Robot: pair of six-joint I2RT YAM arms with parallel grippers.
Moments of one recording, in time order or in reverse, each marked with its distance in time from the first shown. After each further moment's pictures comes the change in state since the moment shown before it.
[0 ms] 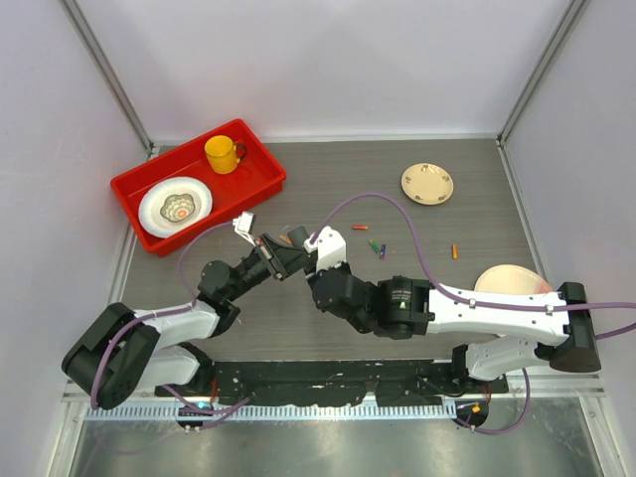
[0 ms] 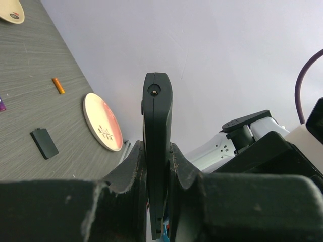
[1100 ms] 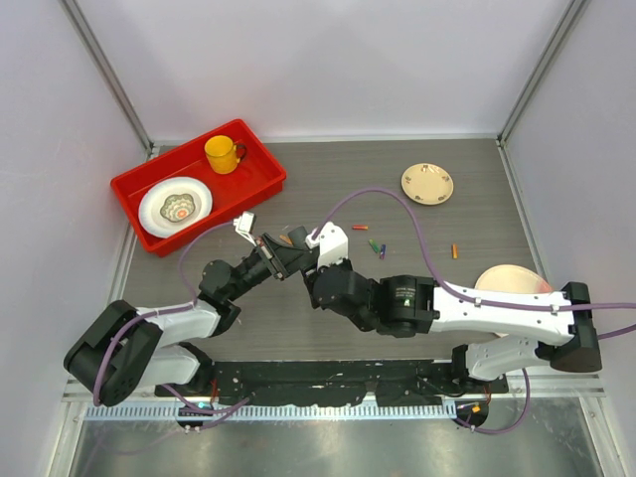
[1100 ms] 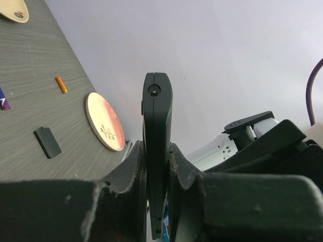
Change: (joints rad) left arm 0.000 0.018 0.000 0.010 -0.001 0.000; right arm 0.003 0.001 0.046 -0.039 0.012 0.007
